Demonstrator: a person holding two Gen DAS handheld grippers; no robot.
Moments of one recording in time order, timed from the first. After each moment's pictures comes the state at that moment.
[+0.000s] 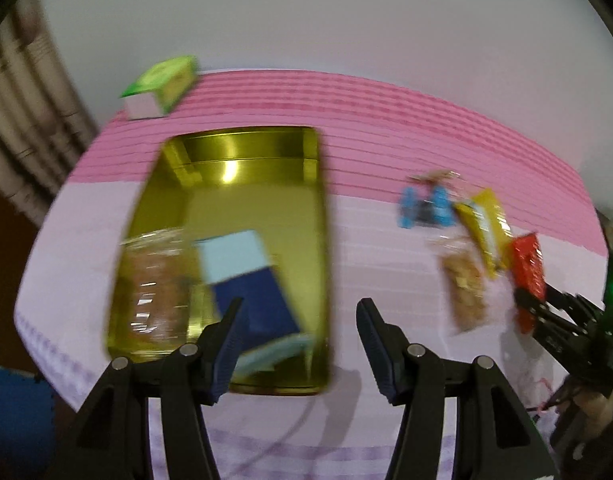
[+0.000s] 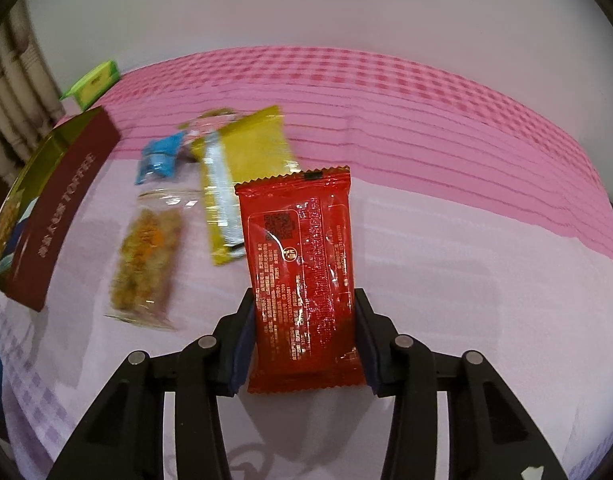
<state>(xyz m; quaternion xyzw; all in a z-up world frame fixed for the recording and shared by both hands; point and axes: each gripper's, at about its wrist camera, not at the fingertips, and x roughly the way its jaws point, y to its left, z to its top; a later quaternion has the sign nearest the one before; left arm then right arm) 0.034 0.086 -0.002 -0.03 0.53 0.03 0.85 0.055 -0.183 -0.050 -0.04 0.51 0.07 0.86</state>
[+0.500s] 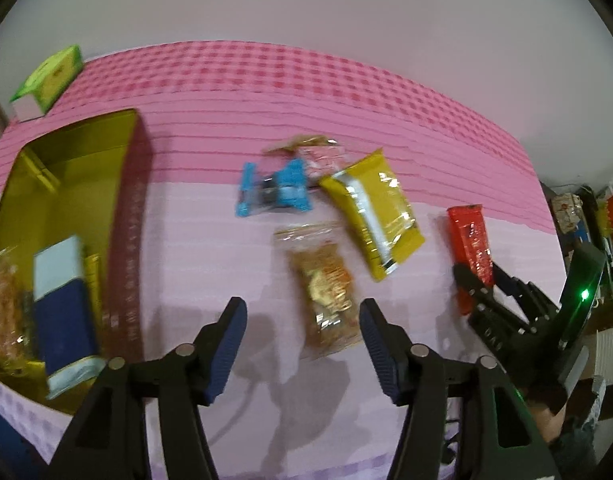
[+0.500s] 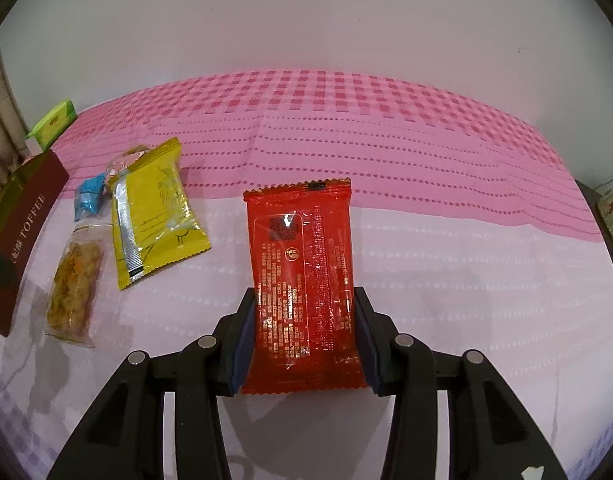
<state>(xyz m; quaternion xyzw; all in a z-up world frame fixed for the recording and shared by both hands) 0.079 -0.009 -0.036 -0.07 0.56 -0.09 0.82 0.060 -0.228 -0.053 -0.02 0.47 0.02 0.88</state>
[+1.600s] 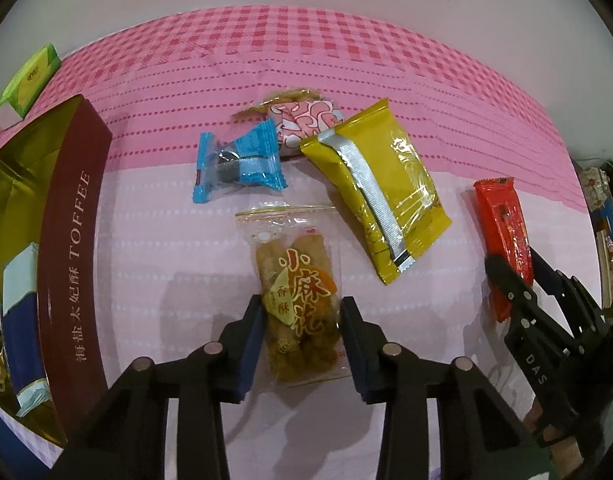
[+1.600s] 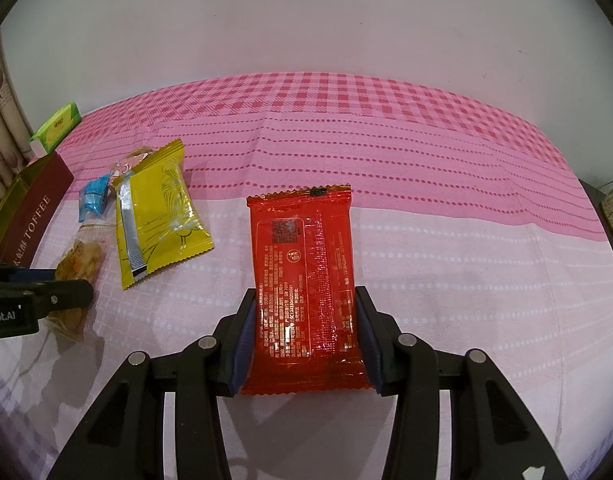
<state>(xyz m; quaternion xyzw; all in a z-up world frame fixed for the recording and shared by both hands) 0.103 -0.041 -0.085 -0.03 0.61 -0.07 0.79 0.058 -0.229 -0.052 -0.02 0.47 0.02 0.88</state>
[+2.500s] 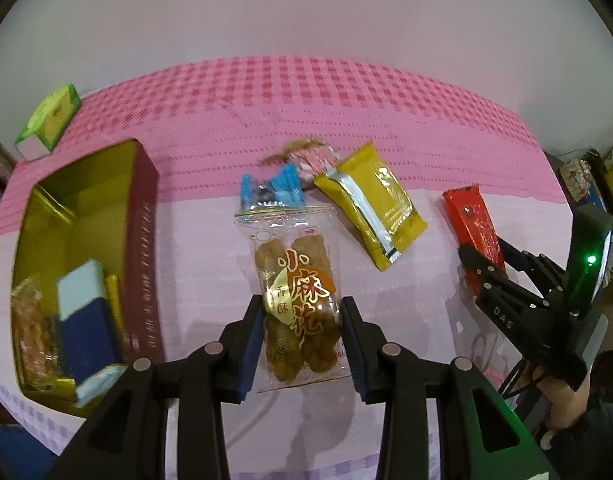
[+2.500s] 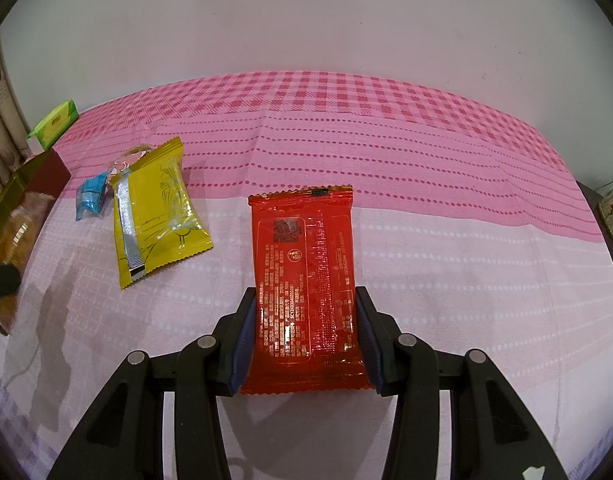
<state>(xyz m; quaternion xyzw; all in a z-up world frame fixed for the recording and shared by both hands) 0.066 -0.010 -0.030 0.00 0.55 -0.08 0.83 0.060 -0.227 -0.053 -0.02 0.47 0.02 0.88</state>
